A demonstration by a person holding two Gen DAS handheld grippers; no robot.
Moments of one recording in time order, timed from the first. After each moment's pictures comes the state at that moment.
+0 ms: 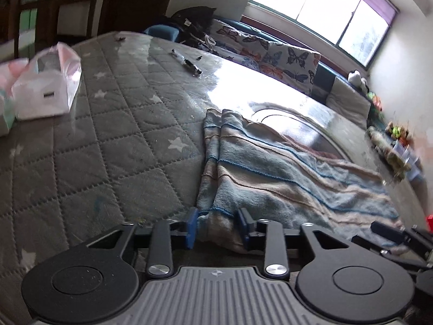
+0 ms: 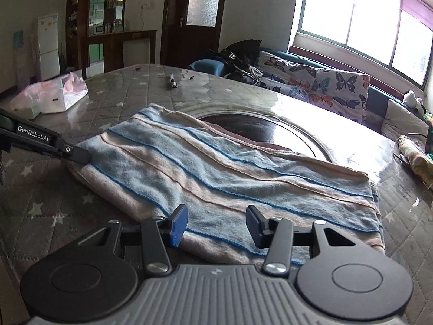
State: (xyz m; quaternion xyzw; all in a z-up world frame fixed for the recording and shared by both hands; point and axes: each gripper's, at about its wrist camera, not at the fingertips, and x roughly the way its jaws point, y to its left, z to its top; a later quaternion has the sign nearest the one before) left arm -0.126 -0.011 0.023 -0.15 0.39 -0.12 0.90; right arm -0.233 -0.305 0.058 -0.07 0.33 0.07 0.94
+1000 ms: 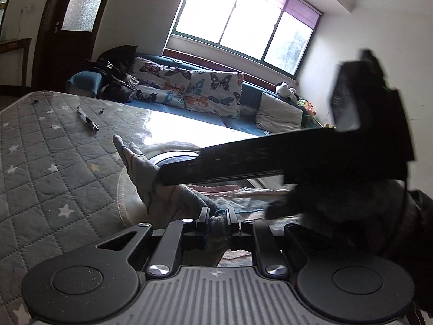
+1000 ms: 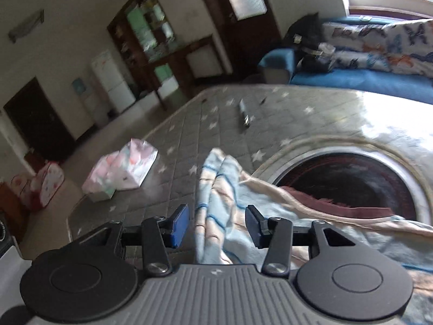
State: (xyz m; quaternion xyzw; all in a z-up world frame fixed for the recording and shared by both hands) left arm -0.149 -0.102 0.088 -0.10 0.30 -0.26 0.91; right arm -0.103 -0.302 0.124 0.09 0.39 0.27 0.88
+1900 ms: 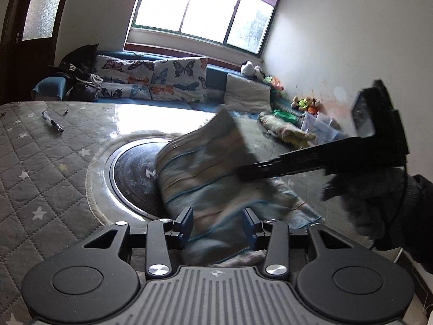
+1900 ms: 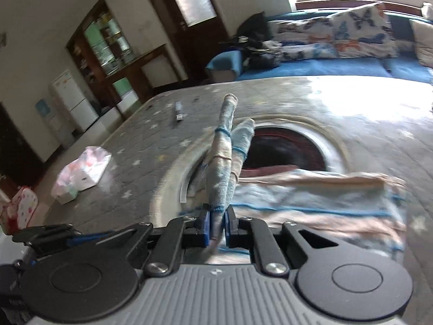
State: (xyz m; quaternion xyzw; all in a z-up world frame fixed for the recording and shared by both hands) left arm -0.153 -0.121 0.073 -0.04 0.31 -0.33 0.89; right arm -0.163 -0.419 0.106 0.15 0.38 0.15 0.90
